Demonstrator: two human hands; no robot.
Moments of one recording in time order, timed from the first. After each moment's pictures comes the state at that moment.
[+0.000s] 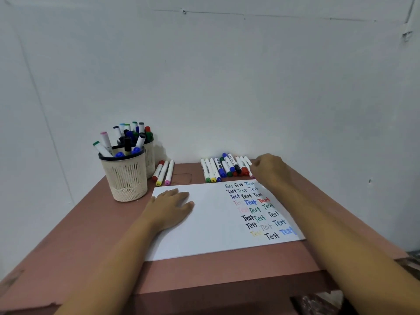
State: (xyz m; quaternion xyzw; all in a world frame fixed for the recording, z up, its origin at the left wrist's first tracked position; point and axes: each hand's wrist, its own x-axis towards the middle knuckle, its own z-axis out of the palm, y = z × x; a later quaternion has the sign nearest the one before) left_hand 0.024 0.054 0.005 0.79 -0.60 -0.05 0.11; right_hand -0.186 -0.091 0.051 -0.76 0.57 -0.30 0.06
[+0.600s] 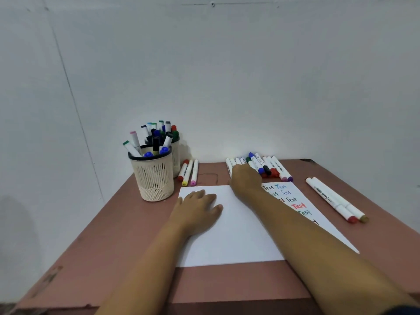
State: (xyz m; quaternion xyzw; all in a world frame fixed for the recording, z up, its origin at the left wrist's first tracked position) left_hand 0.021 0.056 0.005 0.79 -0.60 -0.05 0.13; right_hand -0.063 -0.083 0.016 -0.84 0.49 -0.23 -0.04
